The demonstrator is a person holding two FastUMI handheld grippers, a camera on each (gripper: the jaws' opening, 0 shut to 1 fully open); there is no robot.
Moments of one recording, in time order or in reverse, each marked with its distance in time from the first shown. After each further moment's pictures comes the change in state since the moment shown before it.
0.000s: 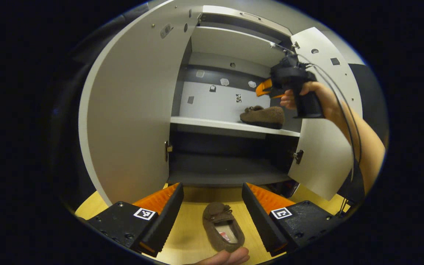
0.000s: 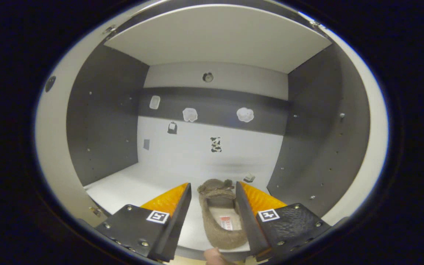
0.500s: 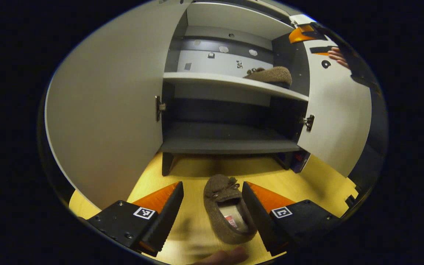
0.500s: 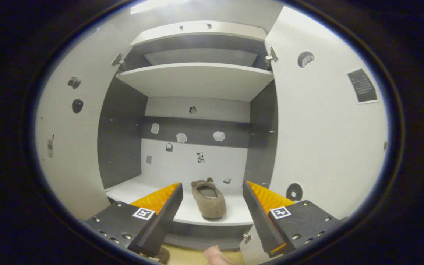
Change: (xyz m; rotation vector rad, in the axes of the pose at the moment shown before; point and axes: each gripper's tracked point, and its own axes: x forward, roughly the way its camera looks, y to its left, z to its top) left arm 0.028 0.000 -0.090 0.027 0.211 -0.003; right arm -0.153 -0.026 -0.001 0.035 -0.127 -0.145
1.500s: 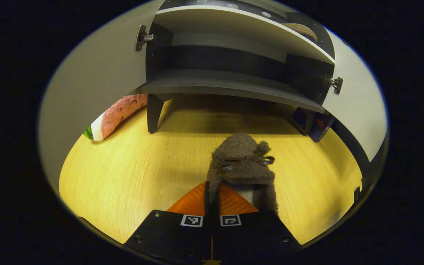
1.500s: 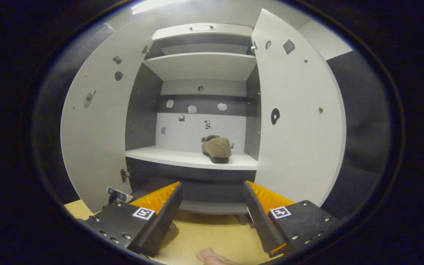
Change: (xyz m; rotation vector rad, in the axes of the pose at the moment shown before) left arm 0.056 0.009 -0.084 -0.061 0.312 0.011; right arm -0.112 0.001 -0.139 0.032 0.086 0.020
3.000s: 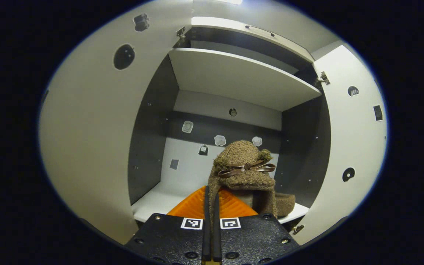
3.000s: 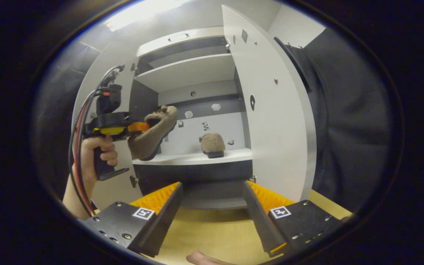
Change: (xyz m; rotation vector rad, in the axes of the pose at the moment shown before) left arm -0.154 -0.062 0.431 -0.018 -0.878 -0.007; right arm -0.023 -0.027 -0.013 0.142 -0.067 0.113
